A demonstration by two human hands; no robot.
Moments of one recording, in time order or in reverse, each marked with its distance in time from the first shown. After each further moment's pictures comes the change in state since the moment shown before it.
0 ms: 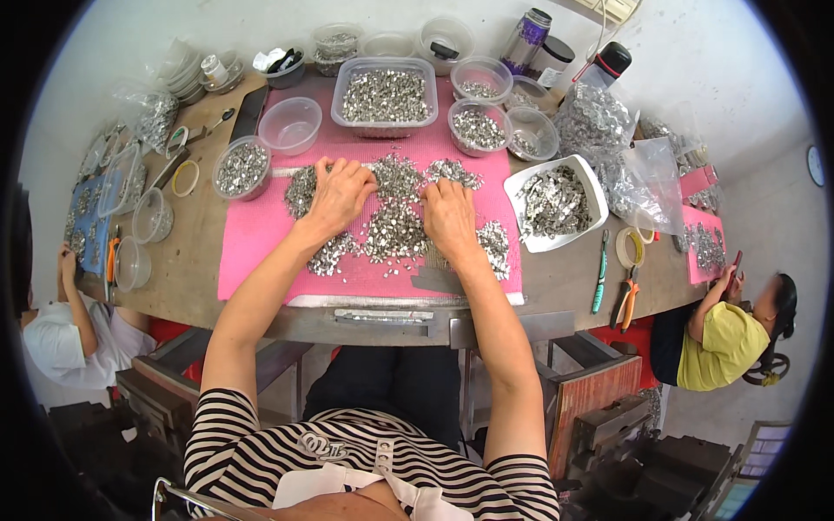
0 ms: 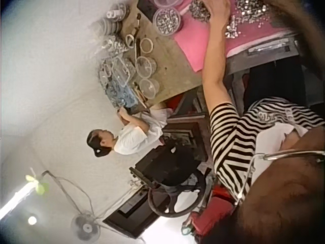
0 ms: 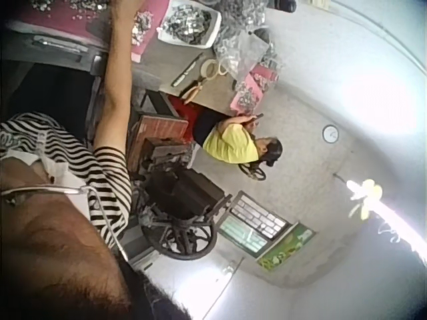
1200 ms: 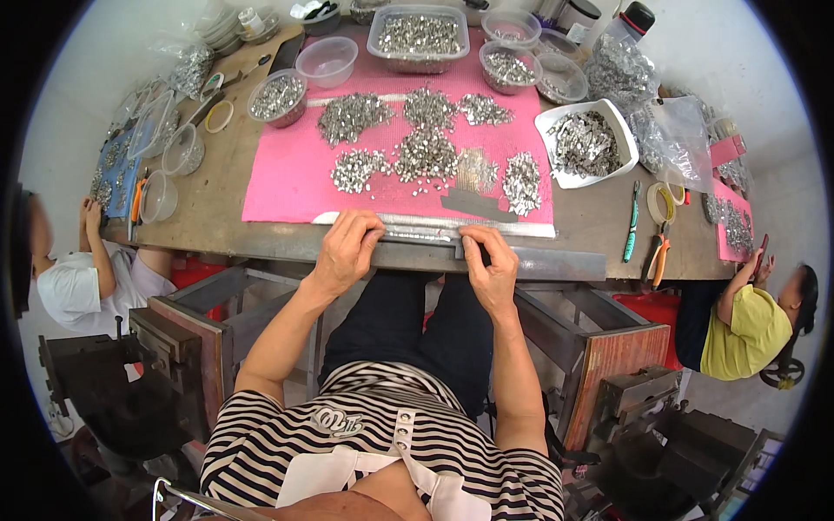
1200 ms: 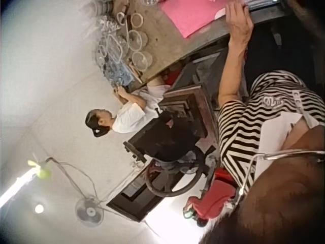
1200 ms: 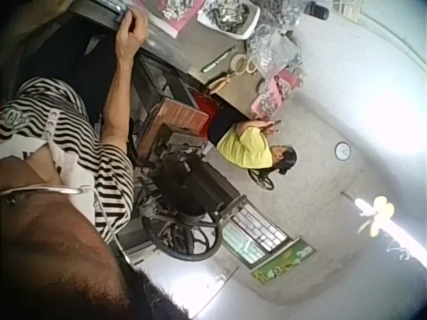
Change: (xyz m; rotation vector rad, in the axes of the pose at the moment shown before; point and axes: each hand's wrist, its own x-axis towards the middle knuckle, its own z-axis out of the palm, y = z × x) left_hand -0.156 0.122 -0.074 -0.384 0.124 -0.109; right_hand -0.161 -0.080 -0.084 0.777 0.124 0.354
